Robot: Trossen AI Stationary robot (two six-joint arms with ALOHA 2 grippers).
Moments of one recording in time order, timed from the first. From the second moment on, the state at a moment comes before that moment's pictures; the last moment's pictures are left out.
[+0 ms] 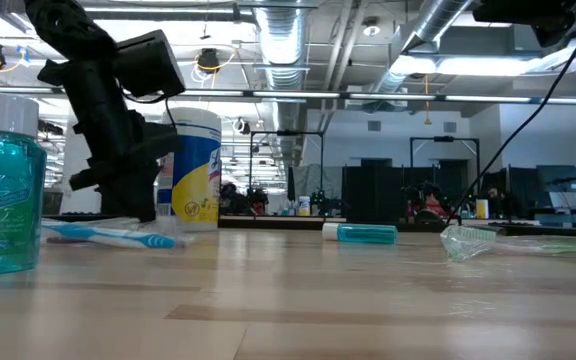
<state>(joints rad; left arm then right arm) 0.06 1.38 0.55 -0.30 -0.24 -0.90 0.83 0.98 0.62 -0.17 1.05 0.52</state>
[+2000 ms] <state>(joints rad) -0.29 1.51 0.58 1.16 -0.21 -0.31 0.83 0.98 0.62 -0.18 1.06 0.52</state>
